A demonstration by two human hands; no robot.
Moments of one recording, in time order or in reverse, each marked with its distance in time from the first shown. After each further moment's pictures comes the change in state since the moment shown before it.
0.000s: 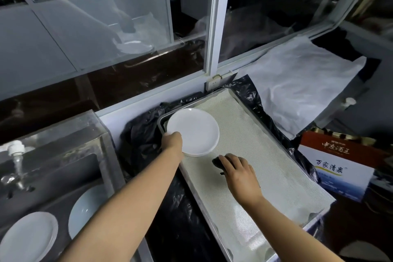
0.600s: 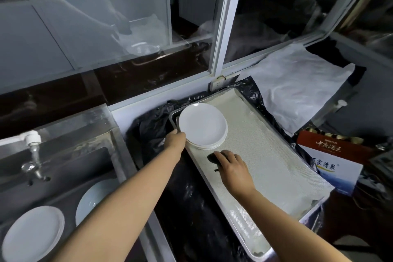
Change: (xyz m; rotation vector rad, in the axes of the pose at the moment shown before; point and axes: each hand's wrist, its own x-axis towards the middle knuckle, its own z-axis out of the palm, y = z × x) left_hand -0.052 0.022 -0.073 0.241 -0.190 0.097; right_hand -0.004 -0.075 0.000 0.039 0.000 0.049
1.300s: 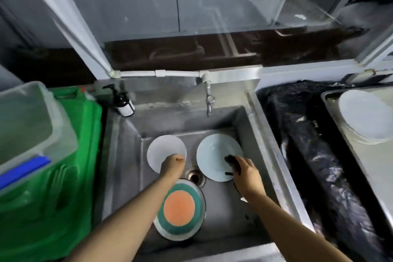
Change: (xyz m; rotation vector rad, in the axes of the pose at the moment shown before) left_hand -0.028 -0.280 -0.515 0.342 0.179 -0.147; right_hand -0.095 -0.408 0.181 0.416 -0.349 0.026
